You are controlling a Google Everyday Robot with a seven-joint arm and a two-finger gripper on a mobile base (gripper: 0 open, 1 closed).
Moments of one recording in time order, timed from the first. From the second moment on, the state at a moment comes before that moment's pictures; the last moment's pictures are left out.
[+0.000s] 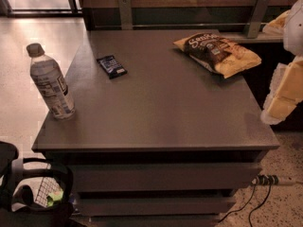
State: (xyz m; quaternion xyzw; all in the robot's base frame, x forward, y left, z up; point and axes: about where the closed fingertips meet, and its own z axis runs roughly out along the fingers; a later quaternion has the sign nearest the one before) arm 0.438 -0.211 0.996 -0.60 0.77 -0.06 0.19
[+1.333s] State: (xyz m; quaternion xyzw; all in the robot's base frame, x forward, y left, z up) arm 0.563 -0.285 1.010 -0.45 0.86 -0.08 0.23
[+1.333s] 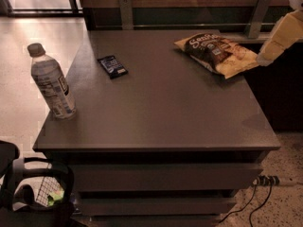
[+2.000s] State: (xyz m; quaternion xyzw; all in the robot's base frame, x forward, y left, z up) arm 0.640 -0.297 0.975 -0.38 0.87 -0.01 0.32
